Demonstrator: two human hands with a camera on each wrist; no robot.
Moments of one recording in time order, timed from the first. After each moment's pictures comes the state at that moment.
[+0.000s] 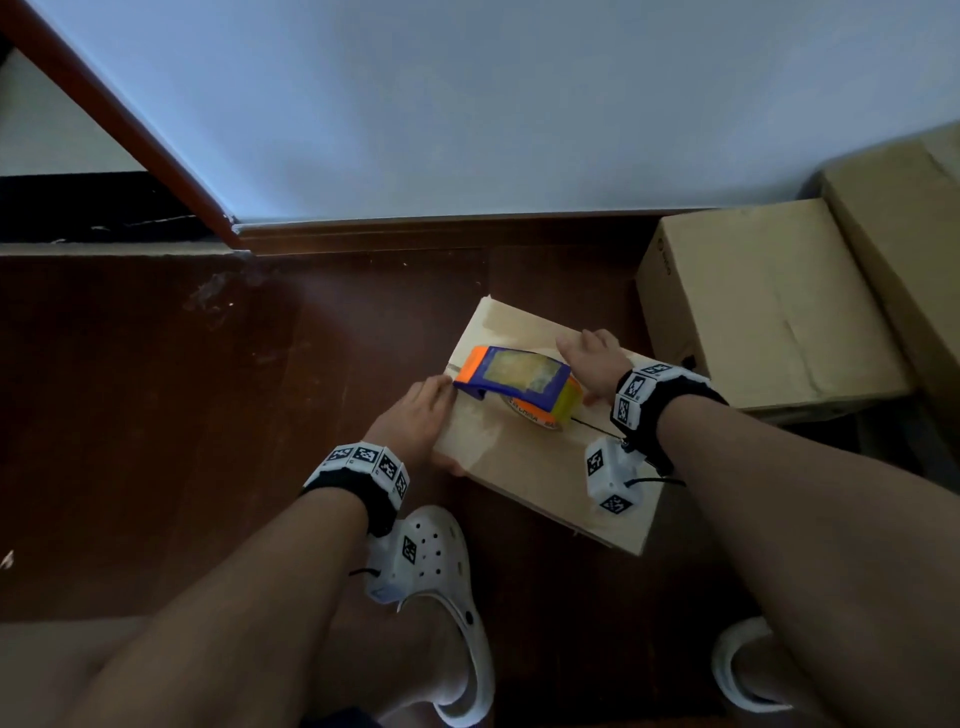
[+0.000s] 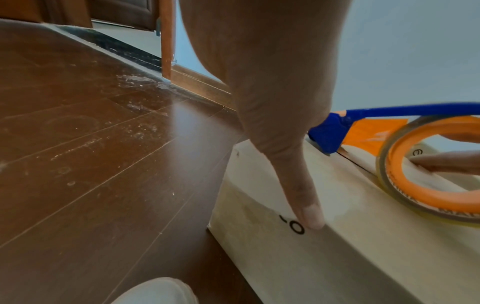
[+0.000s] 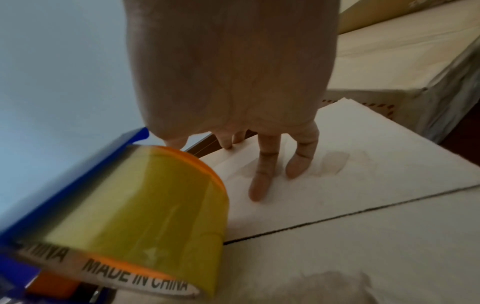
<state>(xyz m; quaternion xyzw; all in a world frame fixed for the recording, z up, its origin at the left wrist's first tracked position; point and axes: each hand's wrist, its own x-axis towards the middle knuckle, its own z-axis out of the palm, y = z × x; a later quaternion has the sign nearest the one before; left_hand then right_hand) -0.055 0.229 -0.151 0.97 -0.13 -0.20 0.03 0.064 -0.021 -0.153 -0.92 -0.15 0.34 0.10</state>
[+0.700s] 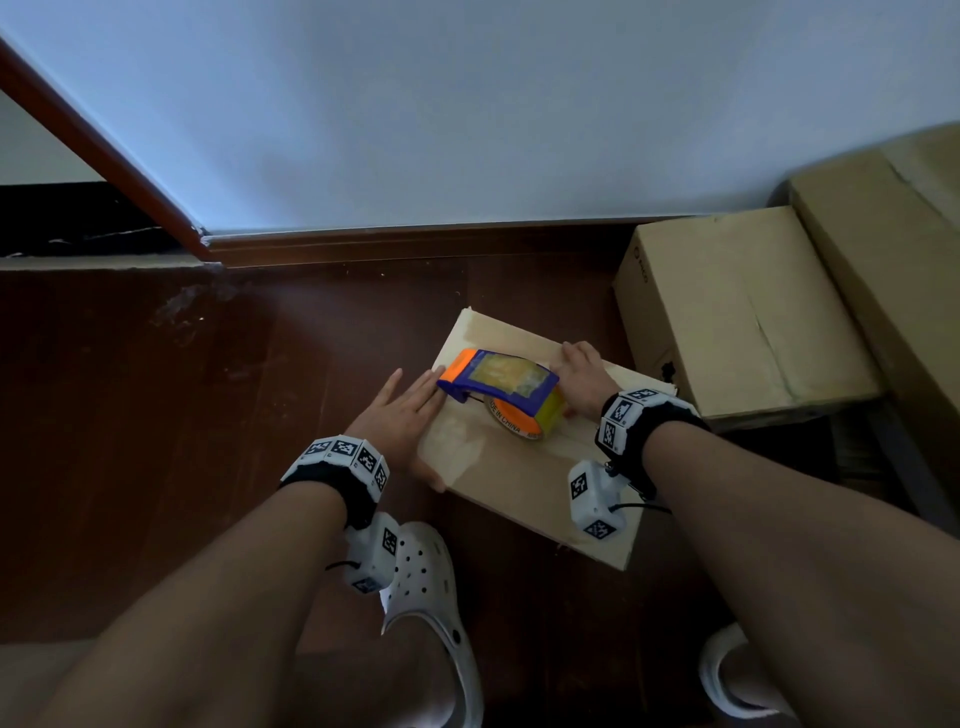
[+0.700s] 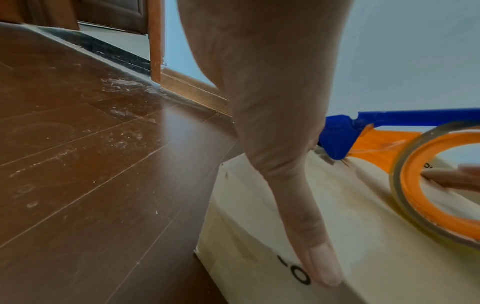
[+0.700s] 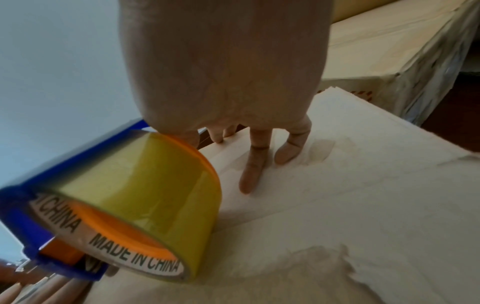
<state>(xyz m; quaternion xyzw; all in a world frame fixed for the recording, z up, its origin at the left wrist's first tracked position) -0.025 0.230 -0.148 0.94 -0.19 -0.29 -0.09 0.052 -0.031 -0.145 -0.94 -0.20 0.28 -0.02</state>
